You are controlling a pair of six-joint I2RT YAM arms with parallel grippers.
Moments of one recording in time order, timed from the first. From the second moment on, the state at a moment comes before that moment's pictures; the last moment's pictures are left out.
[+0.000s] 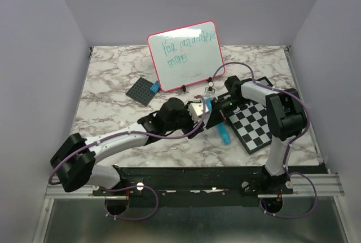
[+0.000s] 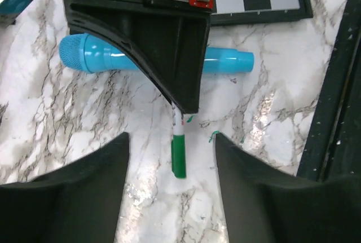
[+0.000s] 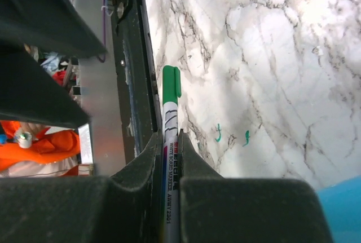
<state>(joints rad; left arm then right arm) -0.91 1.40 0.84 0.06 0.26 0.15 0.31 1.94 1.24 -0.95 -1.18 -0.62</state>
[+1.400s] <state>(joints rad) -0.25 0.67 0.71 -0.23 0.20 -0.35 0.06 0.93 1.13 -0.42 -0.40 -0.17</state>
